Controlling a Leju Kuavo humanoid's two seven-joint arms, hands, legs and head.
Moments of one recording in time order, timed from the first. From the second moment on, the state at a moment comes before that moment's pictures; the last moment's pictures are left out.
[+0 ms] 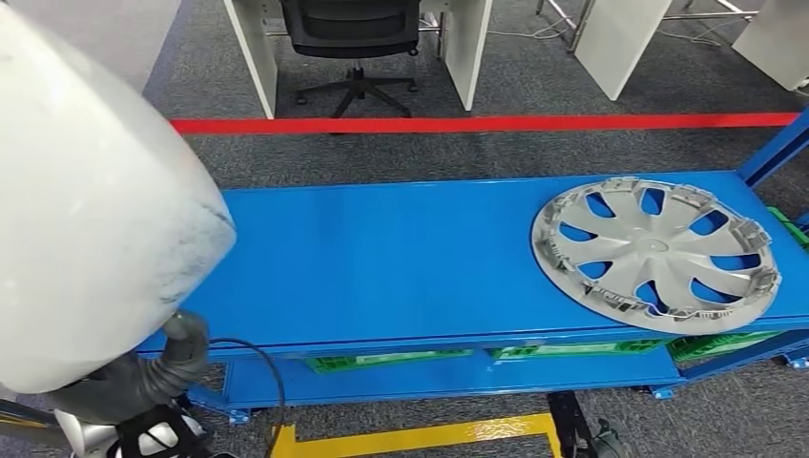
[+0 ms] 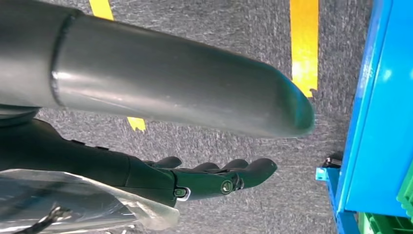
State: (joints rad) left arm 0.03 -0.22 -0.31 -1.60 -0.98 0.69 -0.69; right arm -0.02 0.19 -0.58 -0.19 0.84 -0.46 -0.22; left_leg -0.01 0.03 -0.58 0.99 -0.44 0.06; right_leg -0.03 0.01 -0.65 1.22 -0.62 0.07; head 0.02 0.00
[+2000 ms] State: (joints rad) left arm 0.12 -0.17 -0.38 -1.62 -0.79 0.69 -0.61; right arm -0.03 0.19 -0.65 -0.19 0.96 -0.49 -0.32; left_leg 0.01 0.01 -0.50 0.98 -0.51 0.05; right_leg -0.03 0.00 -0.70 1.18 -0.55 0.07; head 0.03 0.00
